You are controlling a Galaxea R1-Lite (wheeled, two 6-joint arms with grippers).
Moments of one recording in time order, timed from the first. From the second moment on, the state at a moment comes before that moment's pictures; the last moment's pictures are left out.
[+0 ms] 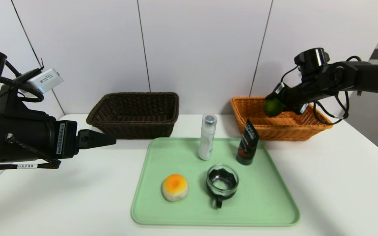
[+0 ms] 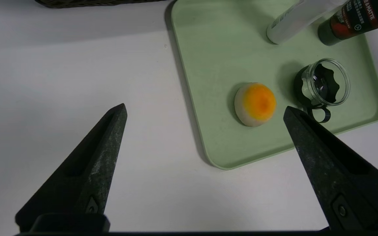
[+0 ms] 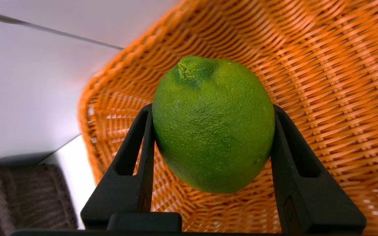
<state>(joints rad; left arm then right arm) -0.35 1.29 -1.09 0.39 -0.12 -0.26 0.06 2.21 -1.95 0.42 0.07 0.70</state>
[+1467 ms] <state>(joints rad) -0.38 1.31 -1.16 0.41 -0.03 -0.29 0.16 1.79 -1.95 0.79 0.08 0.51</state>
